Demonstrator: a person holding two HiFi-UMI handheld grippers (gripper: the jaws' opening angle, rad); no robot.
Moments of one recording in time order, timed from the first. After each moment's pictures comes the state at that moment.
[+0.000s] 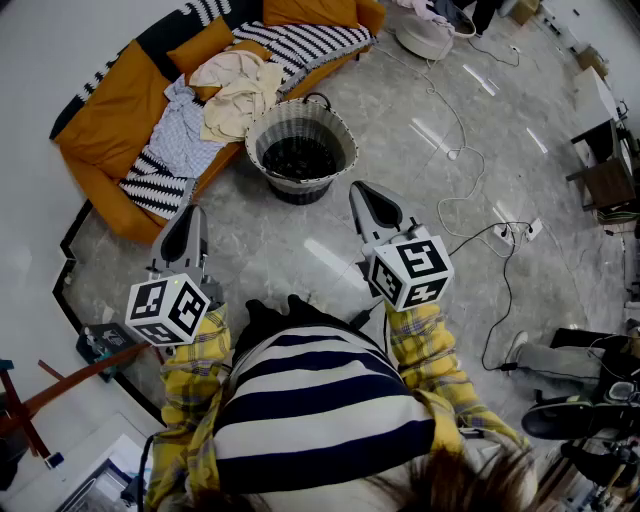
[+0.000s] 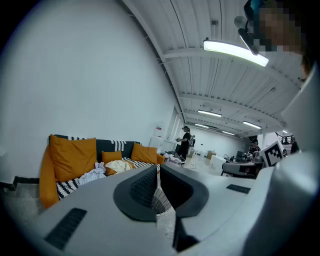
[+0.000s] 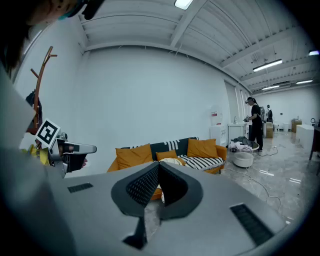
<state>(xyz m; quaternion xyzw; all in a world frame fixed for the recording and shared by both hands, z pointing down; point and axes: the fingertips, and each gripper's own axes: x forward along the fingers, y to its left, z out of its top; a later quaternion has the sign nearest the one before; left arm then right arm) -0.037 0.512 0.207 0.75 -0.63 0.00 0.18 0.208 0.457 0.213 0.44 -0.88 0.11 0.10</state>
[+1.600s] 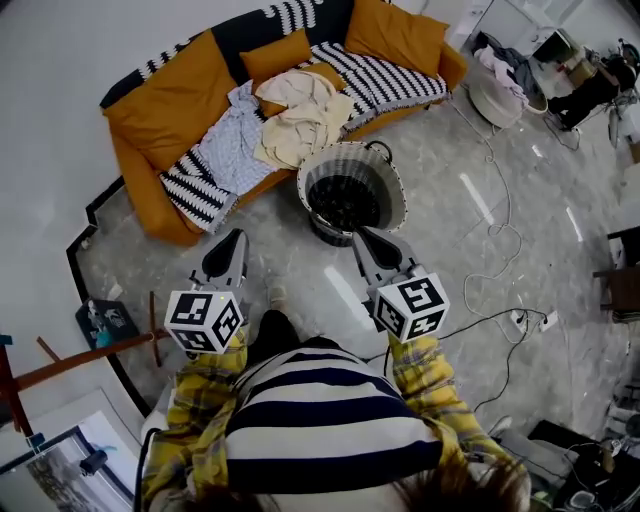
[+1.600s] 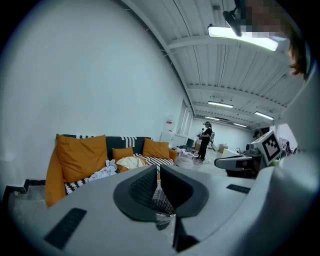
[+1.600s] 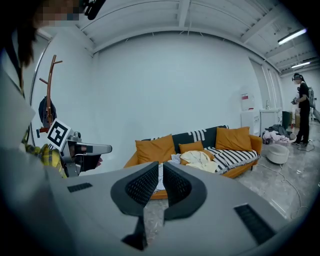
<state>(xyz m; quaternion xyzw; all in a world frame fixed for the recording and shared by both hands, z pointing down) -0.067 0.454 0.262 0.71 -0.67 0.04 0.19 0.118 0.383 0.273 0.29 -0.94 0.15 0.14</state>
